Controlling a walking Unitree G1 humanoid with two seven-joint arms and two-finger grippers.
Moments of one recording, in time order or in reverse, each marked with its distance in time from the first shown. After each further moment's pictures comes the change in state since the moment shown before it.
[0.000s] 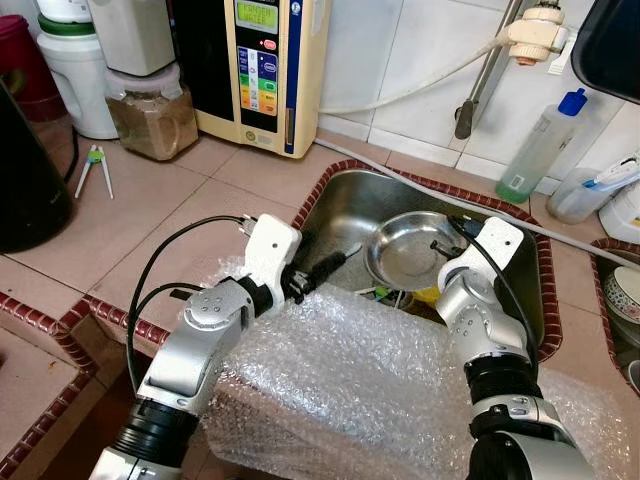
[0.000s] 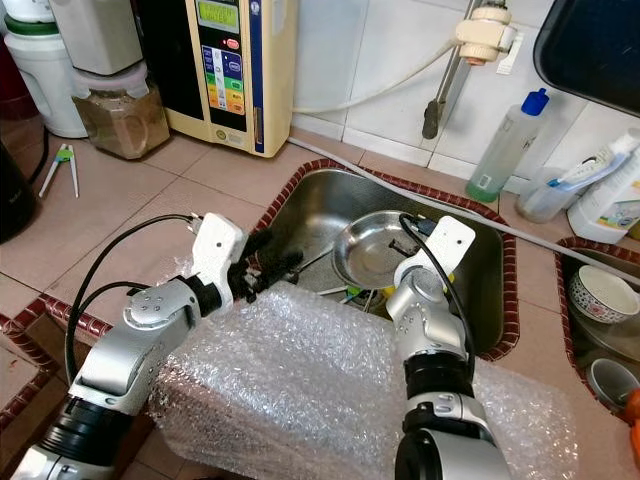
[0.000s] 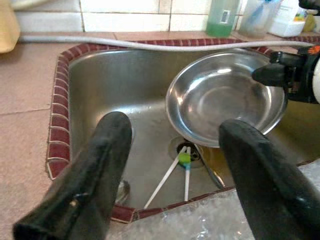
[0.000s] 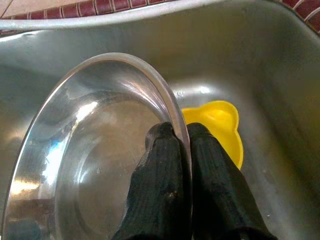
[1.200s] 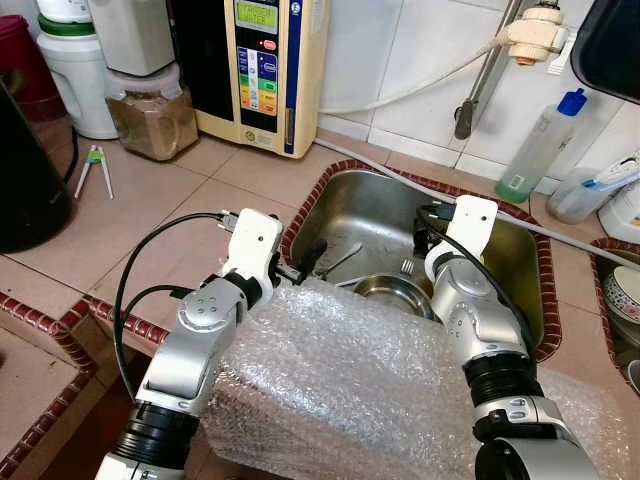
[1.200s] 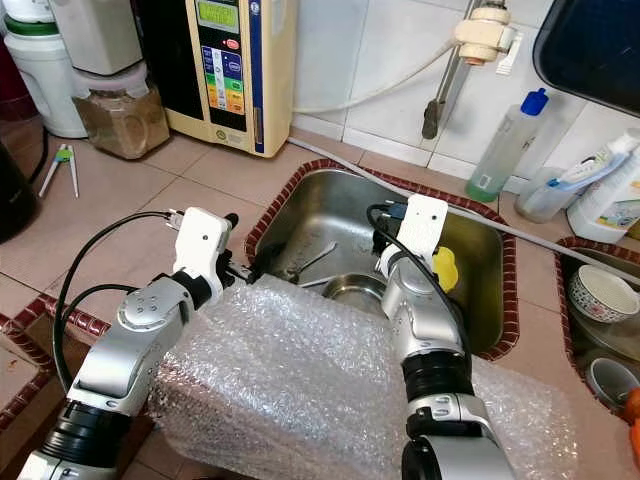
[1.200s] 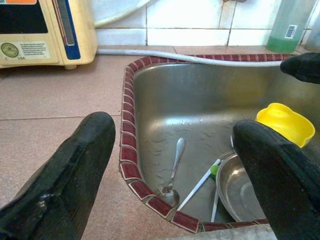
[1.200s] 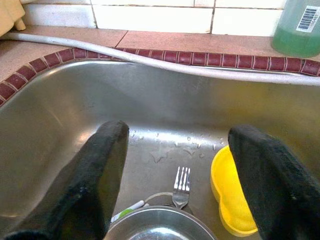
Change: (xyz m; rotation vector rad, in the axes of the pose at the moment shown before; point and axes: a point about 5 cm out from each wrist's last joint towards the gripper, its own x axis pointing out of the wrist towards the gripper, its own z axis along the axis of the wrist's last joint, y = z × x) left arm -0.004 0.014 0.005 0.028 -0.040 0.234; right arm -0.011 0.028 0.016 -0.193 -0.147 0.262
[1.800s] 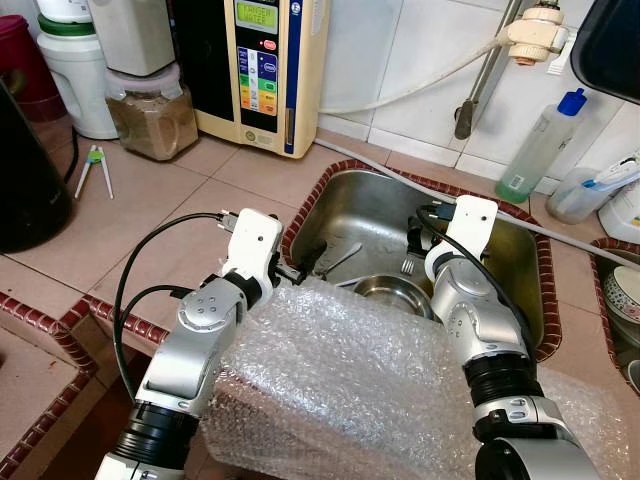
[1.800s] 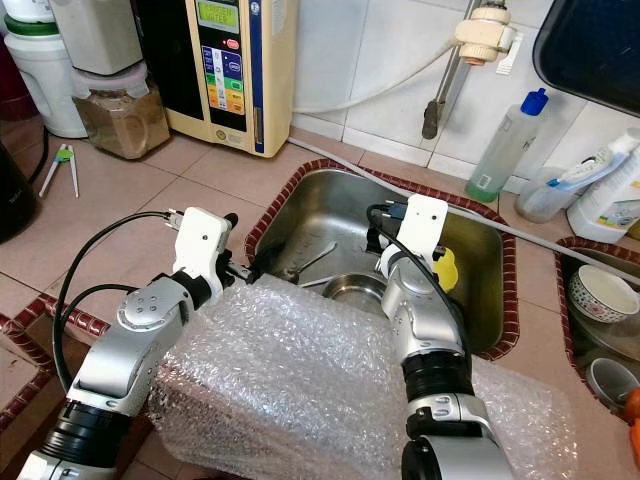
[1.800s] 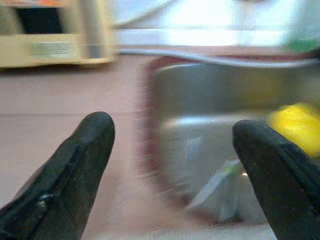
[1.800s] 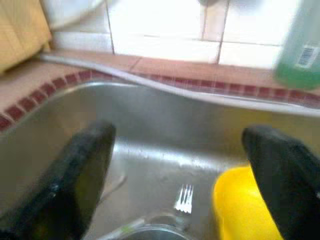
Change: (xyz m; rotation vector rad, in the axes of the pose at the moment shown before) left arm -0.003 -0.001 -0.004 -0.003 -0.005 0.098; right arm -0.024 -0.033 0.006 -0.112 -0.169 0.011
